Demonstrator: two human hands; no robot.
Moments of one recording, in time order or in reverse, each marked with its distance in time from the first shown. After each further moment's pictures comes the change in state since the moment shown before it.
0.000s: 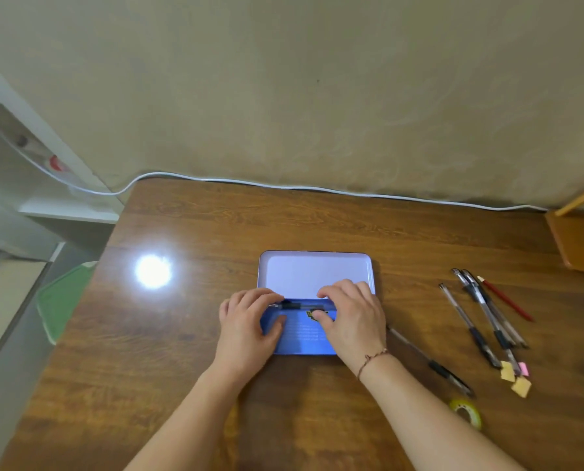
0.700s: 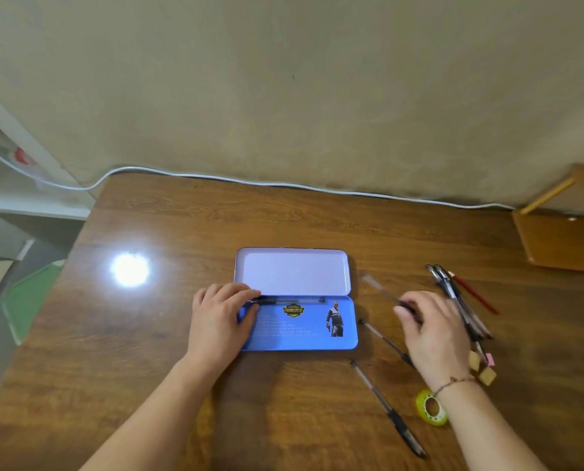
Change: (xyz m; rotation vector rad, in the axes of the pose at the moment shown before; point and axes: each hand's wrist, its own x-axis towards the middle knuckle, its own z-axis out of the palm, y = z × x) left_hand 0.009 -0.005 0.004 0.149 0.068 0.057; right_hand -0.044 0.099 -0.084 -0.089 0.086 0.279
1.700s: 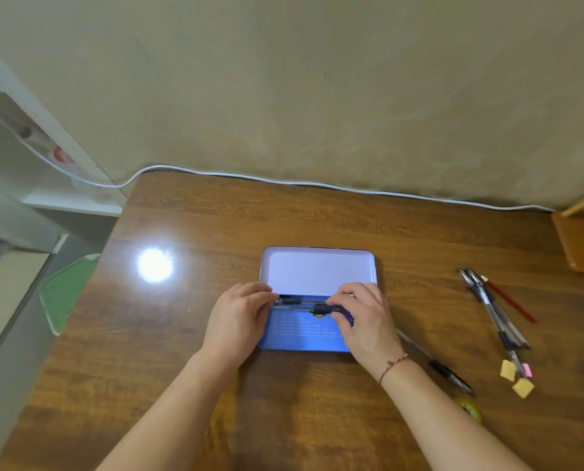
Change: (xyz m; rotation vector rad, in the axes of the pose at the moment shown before) left_hand 0.005 -0.005 -0.022 -0.060 -0.044 0.077; right_hand 0.003 -0.088 0.073 0.267 -0.115 -0.356
